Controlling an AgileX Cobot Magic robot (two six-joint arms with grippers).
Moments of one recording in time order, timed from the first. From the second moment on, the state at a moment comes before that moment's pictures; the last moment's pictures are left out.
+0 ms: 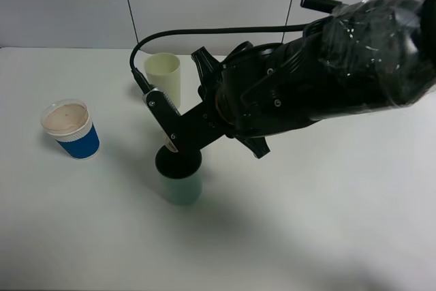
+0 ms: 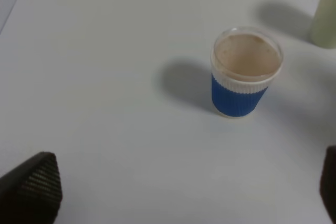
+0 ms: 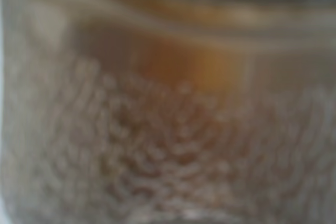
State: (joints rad) left arm -0.06 -0.01 -0.51 0.10 1.06 -0.11; right arm 1.04 1.78 -1.01 -1.06 0.62 -0.38
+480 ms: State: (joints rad) left arm -0.06 -0.01 -0.51 0.10 1.06 -0.11; right arm 1.05 1.78 -1.01 -1.09 0.64 -0.42
